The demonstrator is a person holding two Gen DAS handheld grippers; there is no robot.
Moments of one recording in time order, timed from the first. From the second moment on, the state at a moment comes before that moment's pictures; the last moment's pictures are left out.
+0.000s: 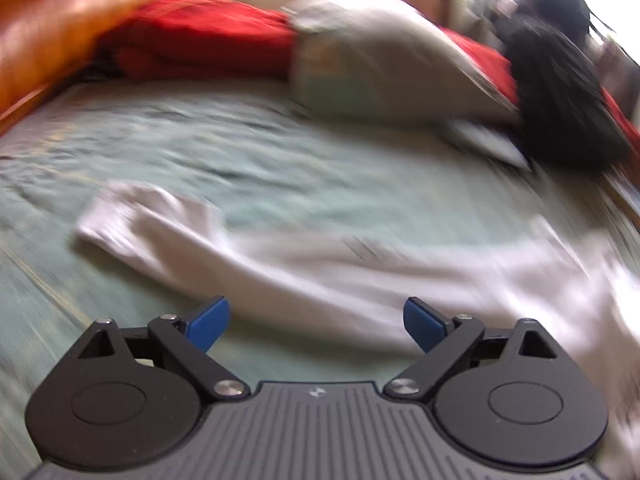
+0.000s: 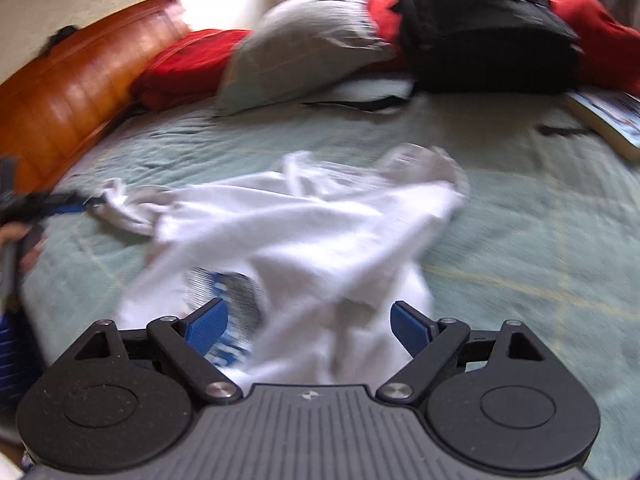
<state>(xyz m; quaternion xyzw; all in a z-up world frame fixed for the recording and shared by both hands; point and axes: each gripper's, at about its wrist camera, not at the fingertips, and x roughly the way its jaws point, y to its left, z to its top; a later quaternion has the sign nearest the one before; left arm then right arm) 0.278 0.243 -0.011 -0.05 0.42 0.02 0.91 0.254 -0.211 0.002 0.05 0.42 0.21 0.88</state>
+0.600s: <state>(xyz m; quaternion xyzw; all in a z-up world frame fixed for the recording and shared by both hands) 0.144 0.033 0.007 0.11 0.40 -0.06 0.91 0.205 -0.216 -0.040 -0.02 0.44 0.15 0.89</state>
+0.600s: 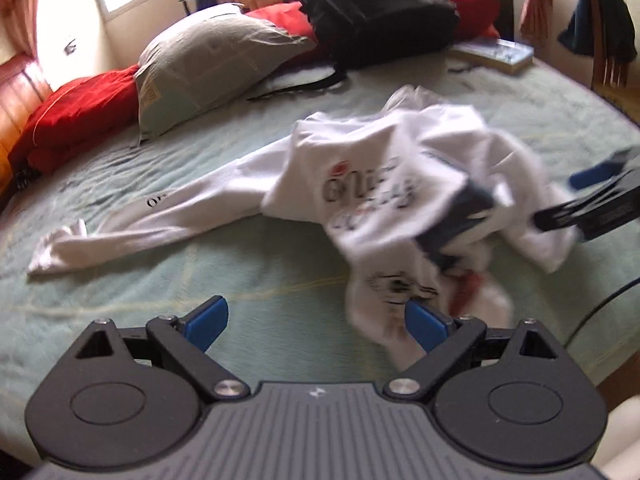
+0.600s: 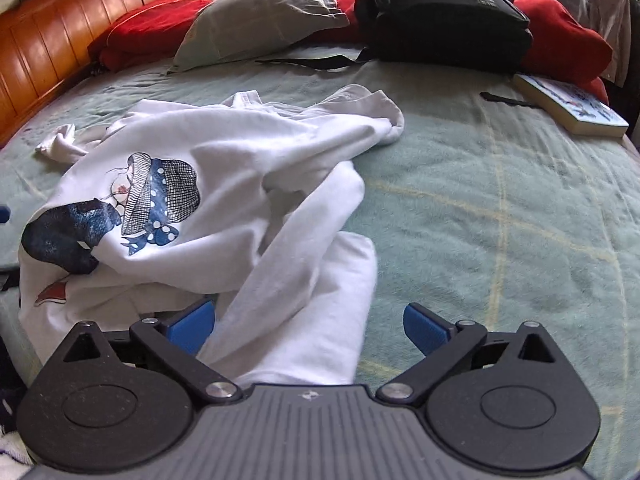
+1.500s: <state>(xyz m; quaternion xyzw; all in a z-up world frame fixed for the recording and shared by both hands) 0.104 0.010 0.014 0.04 0.36 -0.06 0.93 0.241 -0.272 -0.048 -0.07 0.37 -0.04 0.92</state>
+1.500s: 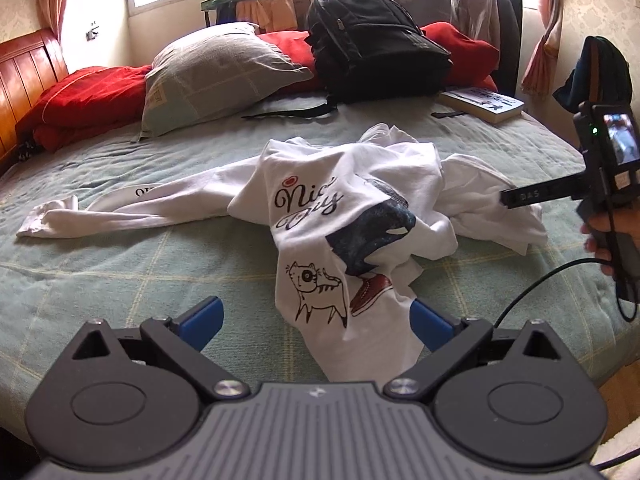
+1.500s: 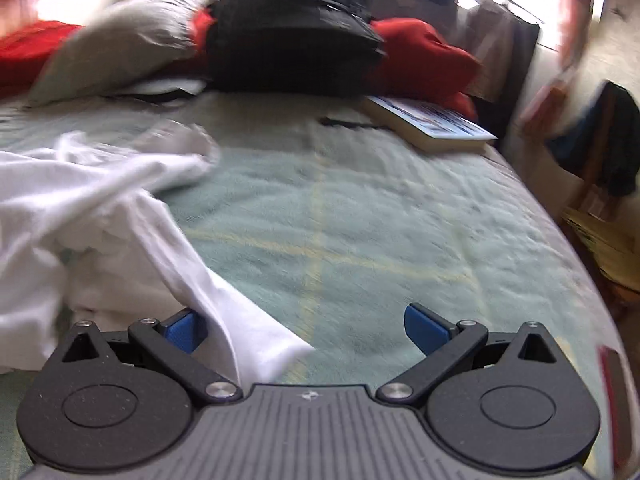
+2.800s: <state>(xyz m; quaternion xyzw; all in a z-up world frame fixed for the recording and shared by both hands) 0.134 -0.016 0.006 0.07 0.38 -0.09 0.92 0.372 -0.427 -0.021 -0.06 0.38 -0.19 0.90</state>
